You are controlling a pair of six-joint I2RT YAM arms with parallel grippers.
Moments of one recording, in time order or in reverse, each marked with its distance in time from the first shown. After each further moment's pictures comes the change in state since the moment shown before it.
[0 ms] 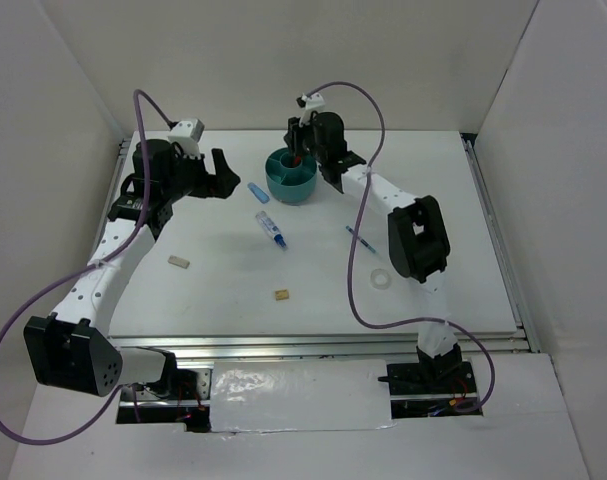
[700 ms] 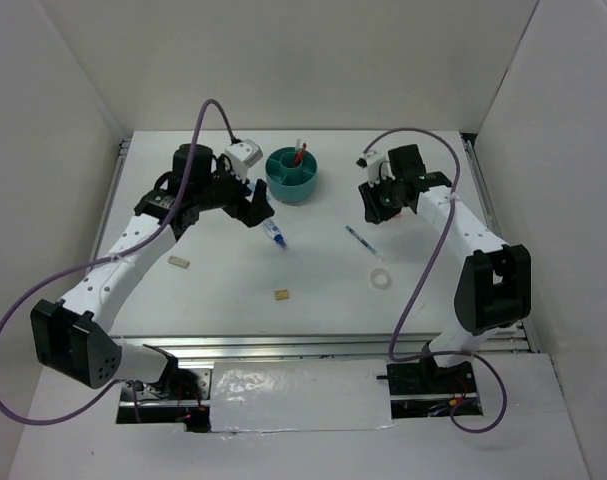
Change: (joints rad) left arm -0.186 0.048 0.055 -0.143 0.170 0.262; right arm -0.264 -0.612 -0.528 -0.827 -0.226 -0.380
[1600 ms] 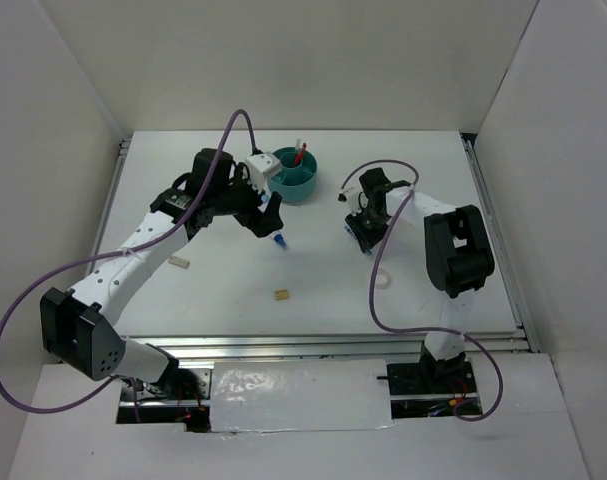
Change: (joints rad) left arm -0.105 0.061 0.039 -0.096 -0.035 0.084; right arm 0.064 0.314 -0.048 -0.051 0.121 -0.060
